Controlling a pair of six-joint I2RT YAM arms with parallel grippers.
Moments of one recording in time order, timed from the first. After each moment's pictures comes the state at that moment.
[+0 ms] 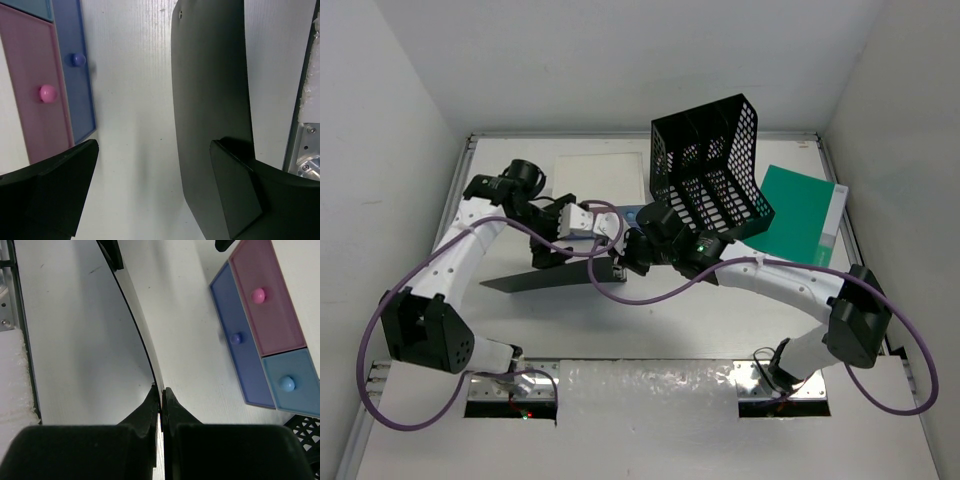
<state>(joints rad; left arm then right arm) -0.20 1.37 1.29 -1.24 0.59 1.29 0.95 1.48 1.10 -0.21 -0.22 -0.34</state>
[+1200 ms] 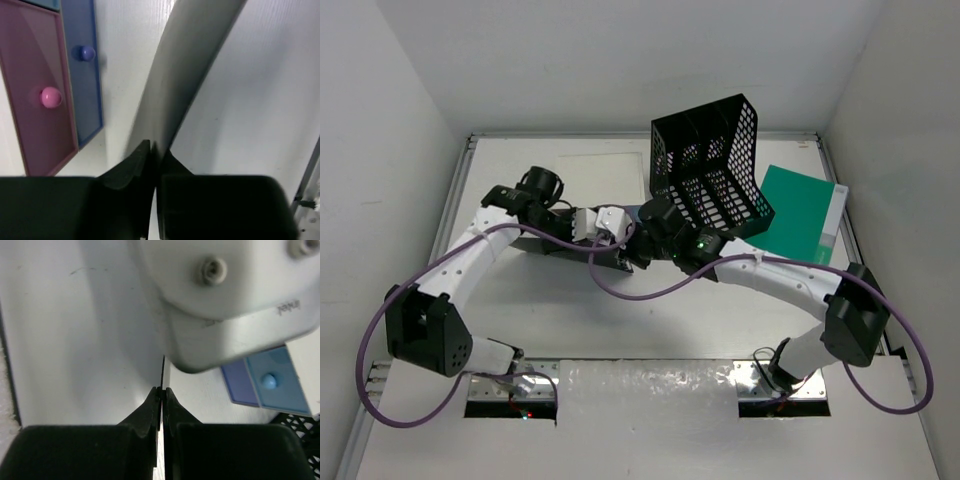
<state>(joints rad) -0.28 1.38 1.18 -1.03 0.45 1.11 0.93 1.50 1.10 -0.18 -0.21 -0.36</state>
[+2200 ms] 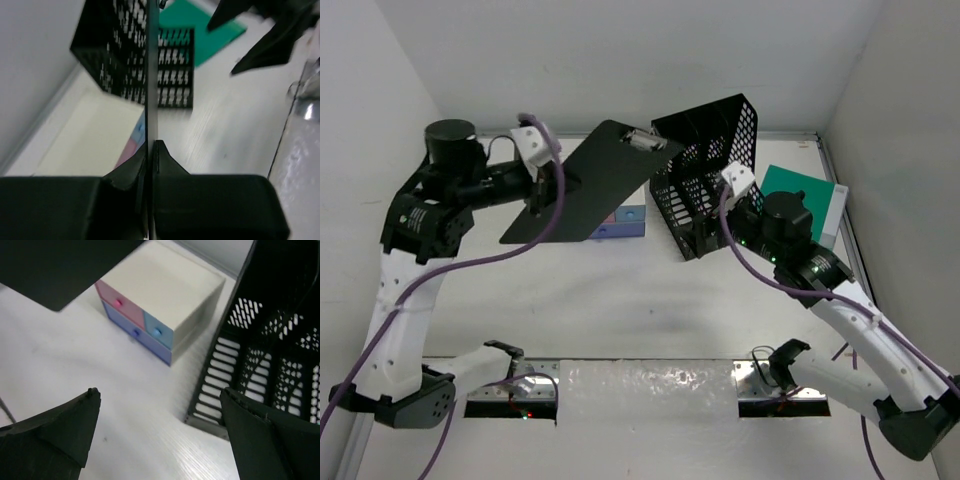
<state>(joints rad) -0.29 1.13 1.65 -0.94 0.69 0.41 0.61 0.92 0.95 -0.29 -0.12 -0.07</state>
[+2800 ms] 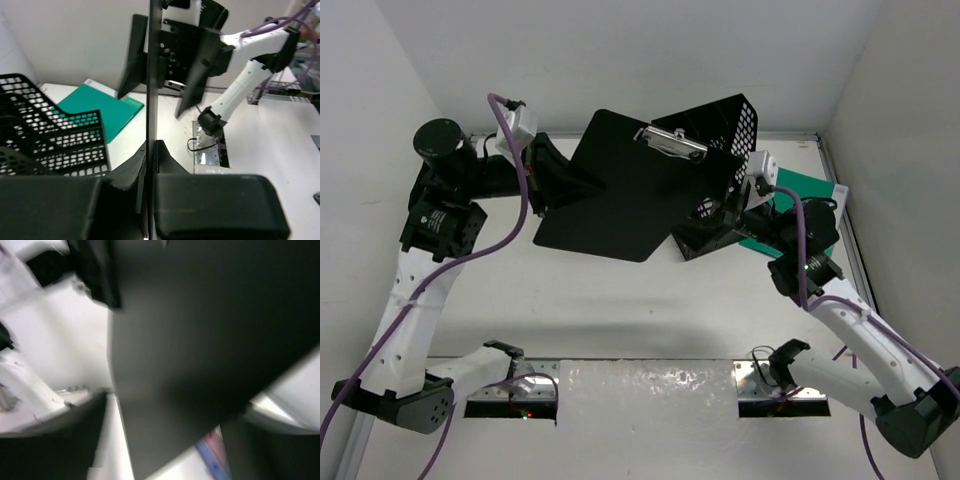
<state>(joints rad) -0.29 1.08 1.52 -0.32 1.17 -0.17 0.56 0.93 0.86 0.46 -0.64 0.24</state>
